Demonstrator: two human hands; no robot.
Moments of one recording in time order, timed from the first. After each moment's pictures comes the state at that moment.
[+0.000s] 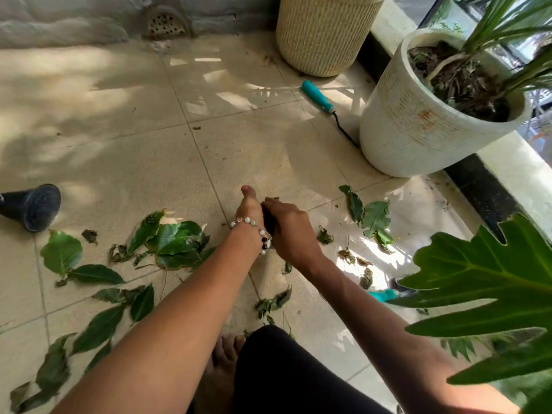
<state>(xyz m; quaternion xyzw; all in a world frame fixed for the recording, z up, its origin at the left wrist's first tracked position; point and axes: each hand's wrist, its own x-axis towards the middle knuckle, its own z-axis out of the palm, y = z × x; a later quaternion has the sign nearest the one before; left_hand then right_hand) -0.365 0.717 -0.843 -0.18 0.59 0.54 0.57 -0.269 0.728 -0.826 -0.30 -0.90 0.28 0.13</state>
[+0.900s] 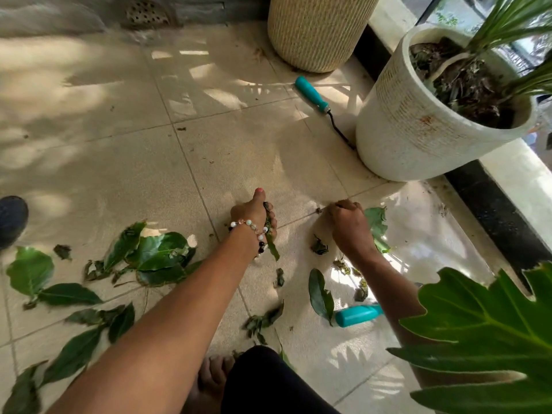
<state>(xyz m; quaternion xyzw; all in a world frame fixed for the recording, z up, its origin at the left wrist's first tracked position) -0.362 0.741 -0.843 -0.16 0.61 0.54 0.56 -0.191 0.838 -0.864 -0.49 -0.87 0.12 -0.03</state>
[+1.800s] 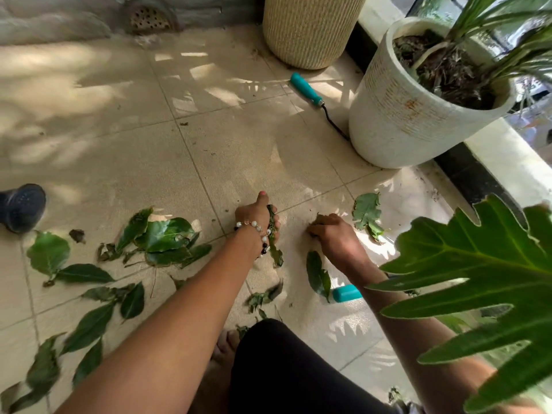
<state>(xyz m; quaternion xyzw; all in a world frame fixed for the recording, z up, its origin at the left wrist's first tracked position) -0.335 0.713 -0.838 -0.13 0.62 0.53 0.56 -0.173 0.781 -0.849 -0.39 -0.90 0.18 -0.10</state>
